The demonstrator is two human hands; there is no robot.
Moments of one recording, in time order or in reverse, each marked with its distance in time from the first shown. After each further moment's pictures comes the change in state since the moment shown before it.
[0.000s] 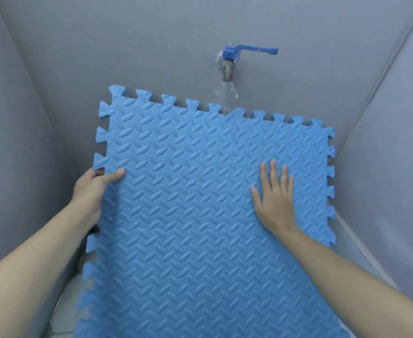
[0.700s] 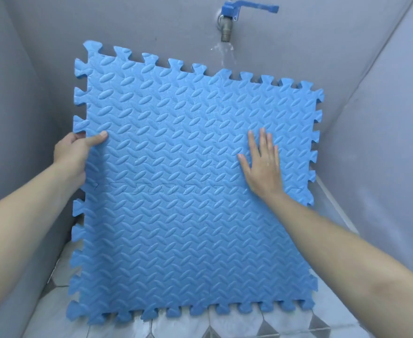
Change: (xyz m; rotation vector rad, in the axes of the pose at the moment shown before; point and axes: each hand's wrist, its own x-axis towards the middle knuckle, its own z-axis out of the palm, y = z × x) left_hand 0.000 0.002 -0.017 0.160 0.121 -0.026; right_hand -0.001 -0.006 -0.008 0.081 -0.030 -0.058
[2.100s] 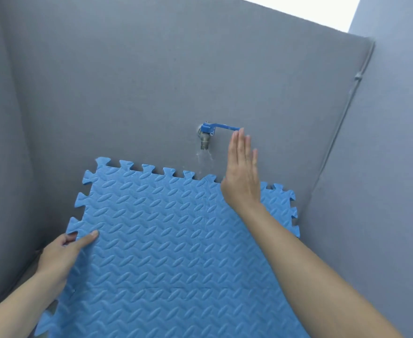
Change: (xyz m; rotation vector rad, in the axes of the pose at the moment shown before) left_hand -0.003 -0.015 0.020 0.101 0.040 0.016; right_hand 0.134 -0.076 -0.120 -0.040 0.347 -0.099
